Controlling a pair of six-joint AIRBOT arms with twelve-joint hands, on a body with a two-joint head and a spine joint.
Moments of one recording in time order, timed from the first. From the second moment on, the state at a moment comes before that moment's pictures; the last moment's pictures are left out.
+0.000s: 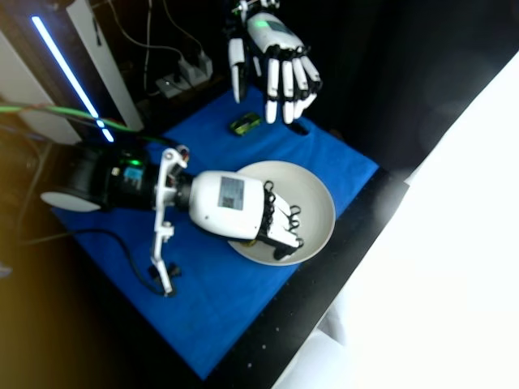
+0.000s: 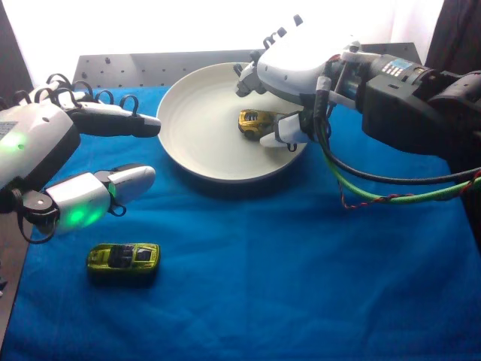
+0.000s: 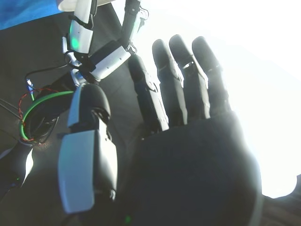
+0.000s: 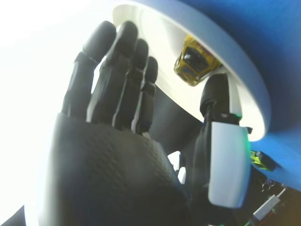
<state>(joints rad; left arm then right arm) 1.02 -0.87 0.84 -0.44 -1.14 1.21 -0.50 -1.48 1.55 0.18 0.30 -1.34</state>
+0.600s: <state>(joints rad) 1.03 -0.87 0.84 -0.44 -1.15 1.20 -0.50 -1.49 1.56 0.19 0.29 -1.33</state>
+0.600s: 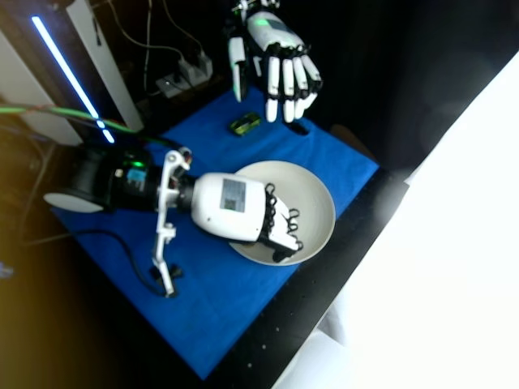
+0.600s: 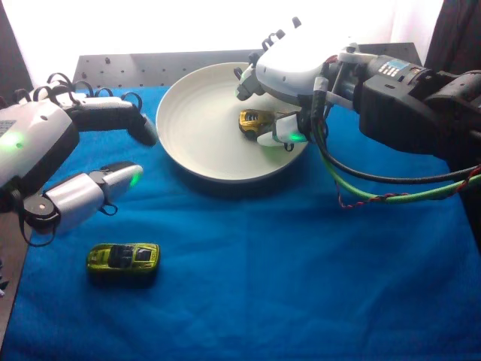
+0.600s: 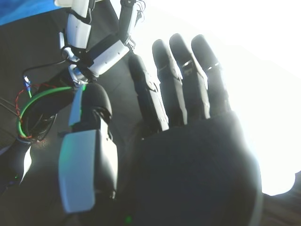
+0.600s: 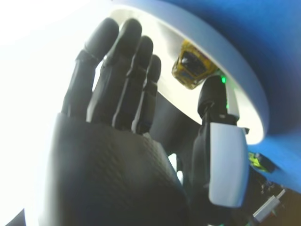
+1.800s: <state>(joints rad) 1.04 -0.87 0.84 -0.45 -1.16 1.19 -0.50 -1.42 1.48 0.19 0.33 -1.33</state>
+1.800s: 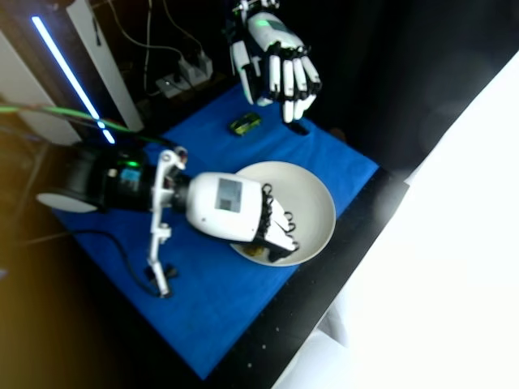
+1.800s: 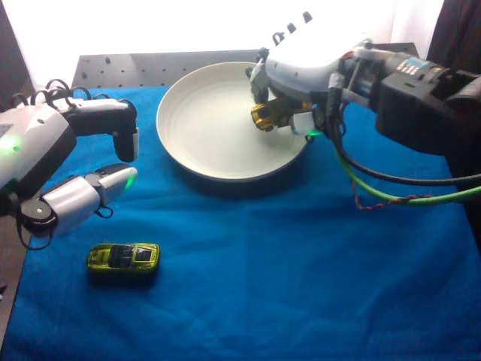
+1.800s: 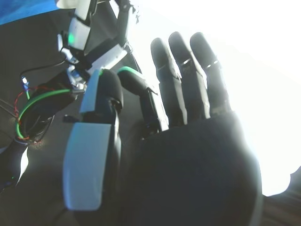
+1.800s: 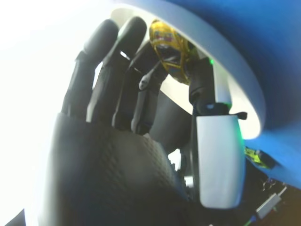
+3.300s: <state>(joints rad) 1.11 -0.87 0.80 -0.50 -1.21 1.18 -0.78 -0.98 0.91 -0.21 0.62 -1.15</state>
